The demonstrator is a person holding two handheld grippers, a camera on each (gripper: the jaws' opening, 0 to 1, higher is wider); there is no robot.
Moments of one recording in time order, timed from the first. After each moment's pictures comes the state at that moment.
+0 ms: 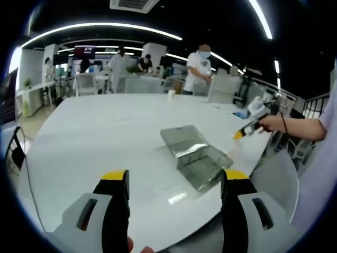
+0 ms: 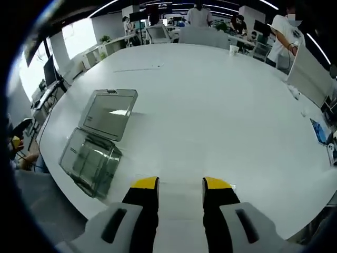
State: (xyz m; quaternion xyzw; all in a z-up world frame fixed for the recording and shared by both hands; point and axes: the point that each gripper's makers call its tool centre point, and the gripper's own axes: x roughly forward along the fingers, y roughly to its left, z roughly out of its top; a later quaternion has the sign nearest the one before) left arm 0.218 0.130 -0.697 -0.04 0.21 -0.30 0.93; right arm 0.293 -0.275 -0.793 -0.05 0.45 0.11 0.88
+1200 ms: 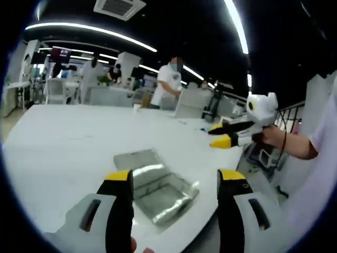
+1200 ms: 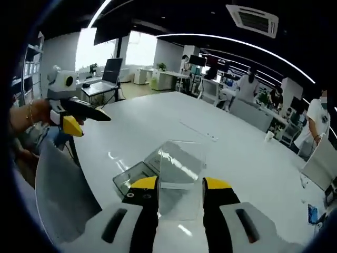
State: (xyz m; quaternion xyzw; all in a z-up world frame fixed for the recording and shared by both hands) left arm 0.235 0.019 -0.654 -0.09 0.15 -0.43 0.88; right arm 0.253 -0.131 -0.662 -0.20 0.22 0.29 0.91
